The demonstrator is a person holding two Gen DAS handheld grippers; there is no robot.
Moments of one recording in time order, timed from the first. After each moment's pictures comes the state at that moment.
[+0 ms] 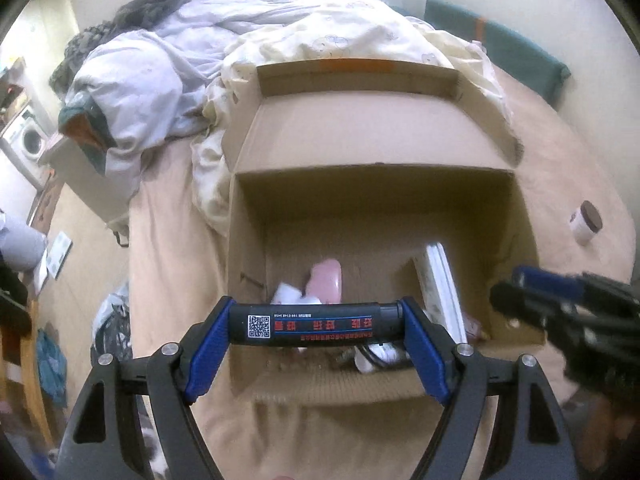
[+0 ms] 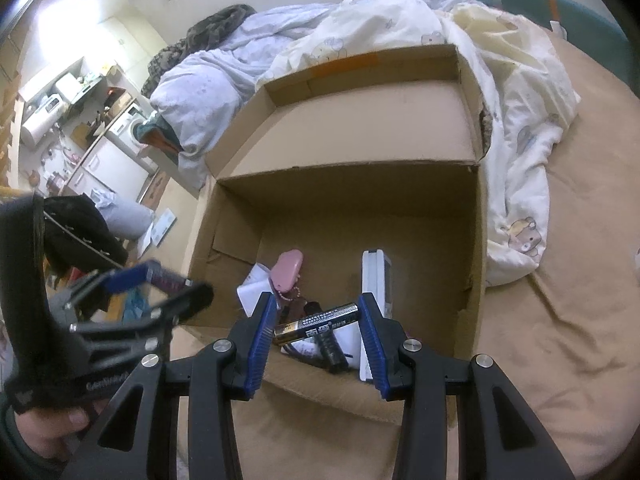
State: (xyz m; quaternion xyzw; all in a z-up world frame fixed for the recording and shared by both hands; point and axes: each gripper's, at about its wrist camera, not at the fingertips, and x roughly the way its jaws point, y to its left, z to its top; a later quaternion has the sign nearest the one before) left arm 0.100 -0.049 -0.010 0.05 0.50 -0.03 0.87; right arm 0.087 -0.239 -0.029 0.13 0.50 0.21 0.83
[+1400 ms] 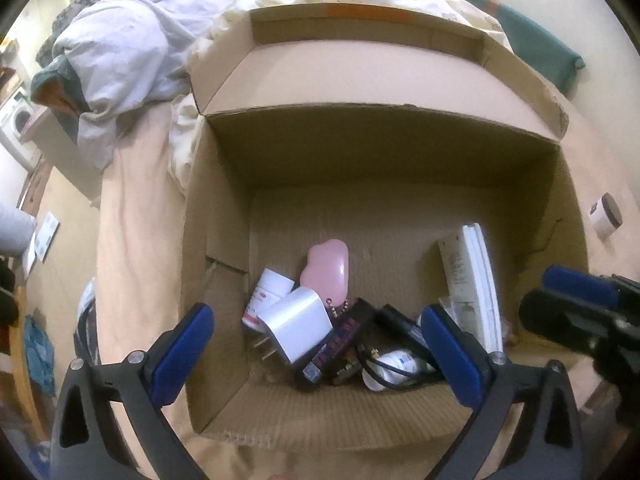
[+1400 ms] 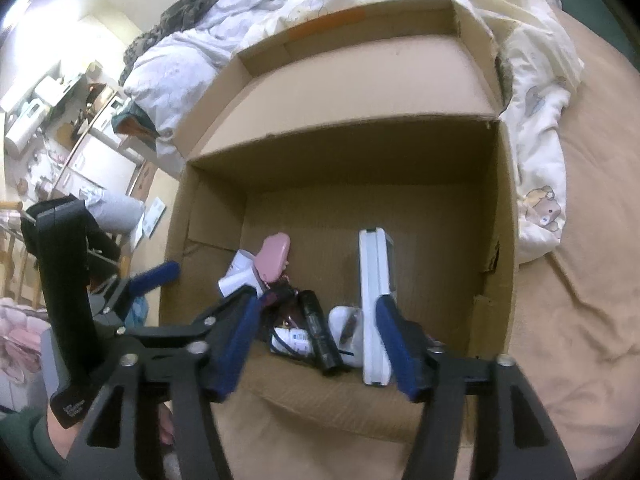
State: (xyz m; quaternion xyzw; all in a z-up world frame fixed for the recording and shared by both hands) left arm 0.124 -0.043 -0.072 0.03 0.53 -0.03 0.84; right arm 0.111 -0.228 -0.054 0.14 0.53 0.19 0.81
